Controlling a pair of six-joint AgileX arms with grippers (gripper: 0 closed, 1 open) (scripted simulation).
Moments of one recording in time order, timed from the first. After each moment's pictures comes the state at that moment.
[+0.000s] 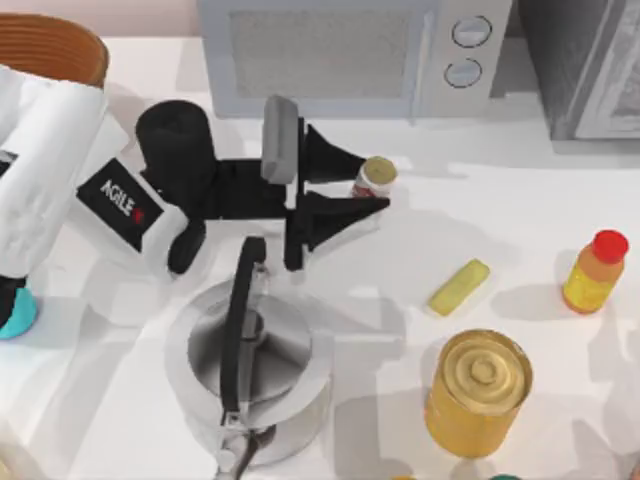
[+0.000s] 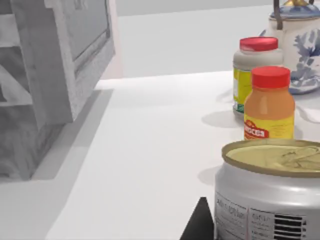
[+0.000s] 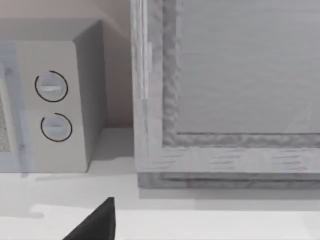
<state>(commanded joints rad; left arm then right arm) -0.36 2.44 1.21 1.27 1.25 0.05 0.00 0.00 0.00 0.00 0.00 0.00</state>
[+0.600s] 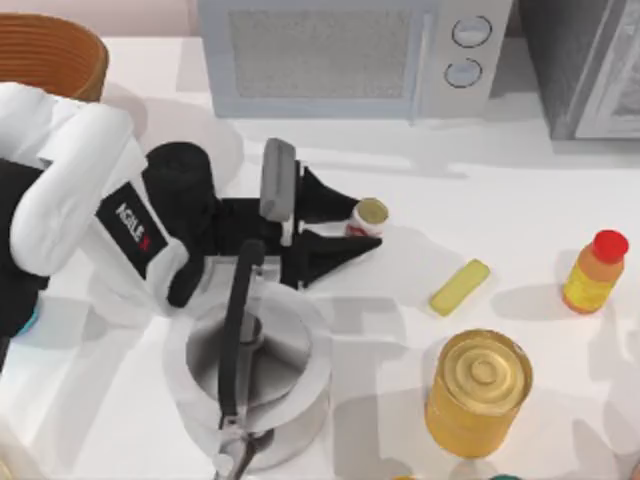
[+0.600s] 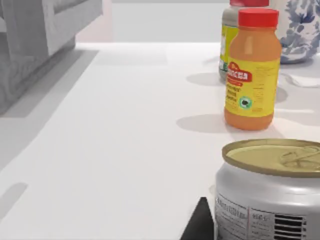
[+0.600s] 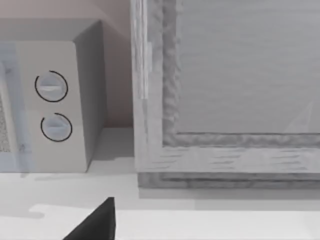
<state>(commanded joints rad) -0.36 2.55 1.18 1.34 1.26 0.03 0.00 0.00 0.00 0.00 0.00 0.00</state>
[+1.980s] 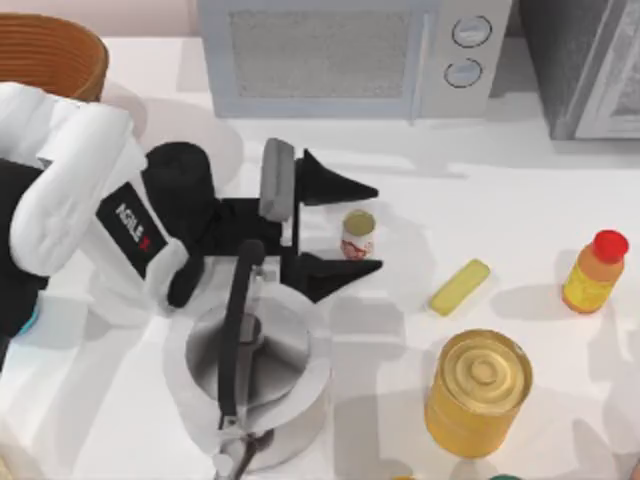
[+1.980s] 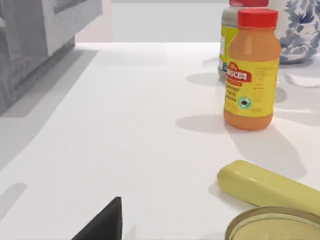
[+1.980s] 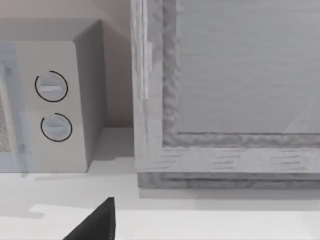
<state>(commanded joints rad) -0.36 2.55 1.18 1.34 1.26 0.03 0.00 0.00 0.00 0.00 0.00 0.00</state>
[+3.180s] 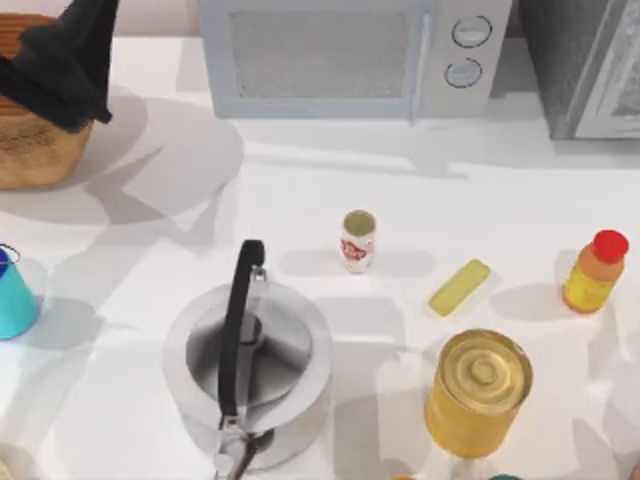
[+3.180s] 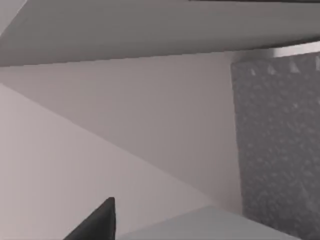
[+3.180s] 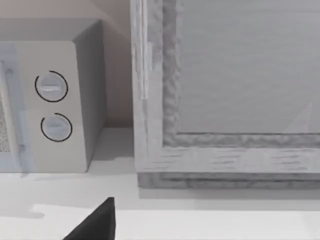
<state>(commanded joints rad) -0.15 0.97 0.59 0.68 0.43 0.00 0.00 0.00 0.00 0.00 0.00 0.00</state>
